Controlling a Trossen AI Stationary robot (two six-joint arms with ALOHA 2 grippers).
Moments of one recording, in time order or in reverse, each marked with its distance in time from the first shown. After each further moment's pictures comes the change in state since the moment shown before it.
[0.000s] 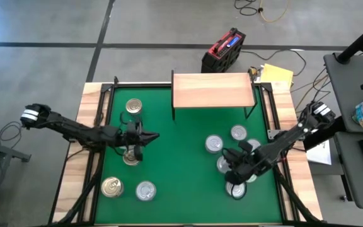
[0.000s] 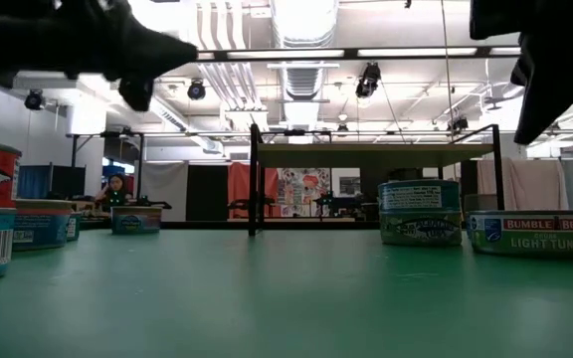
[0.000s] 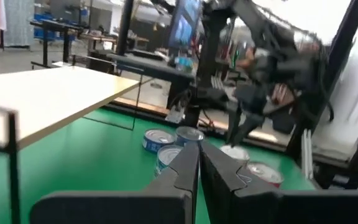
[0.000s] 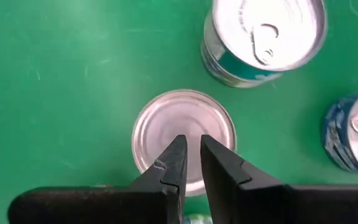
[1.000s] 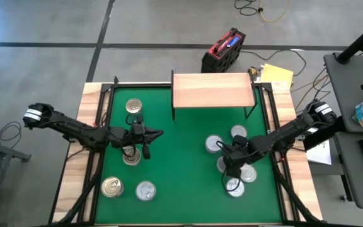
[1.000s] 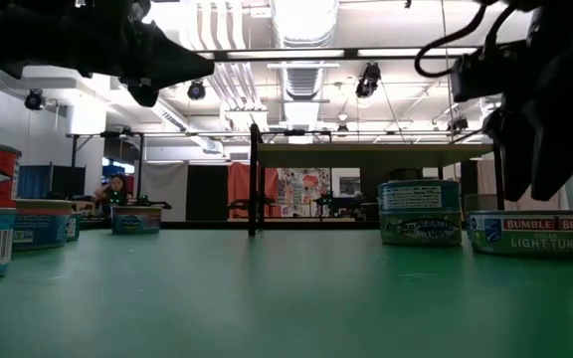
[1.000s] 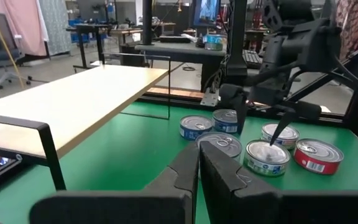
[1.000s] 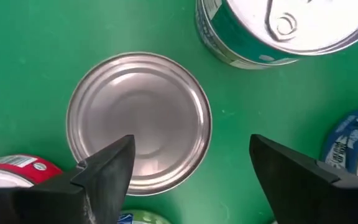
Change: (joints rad) left arm -0.001 0.065 0.080 -0.112 -0.117 0.132; right arm -0.182 -0.010 -0.172 0.164 -0.196 -0.372
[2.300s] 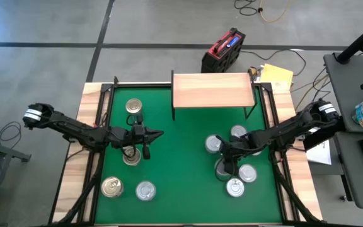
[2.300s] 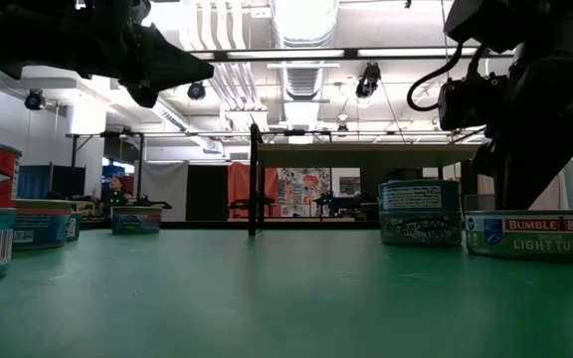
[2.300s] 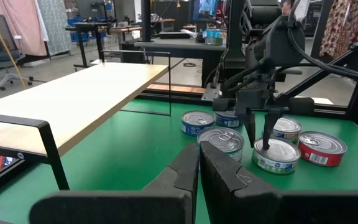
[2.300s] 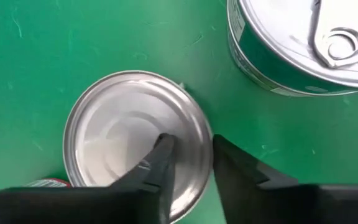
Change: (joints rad) left arm 0.000 0.000 0.000 -0.018 0.001 0.013; right arm -0.125 -0.003 -0.177 0.320 -0.197 -0.076
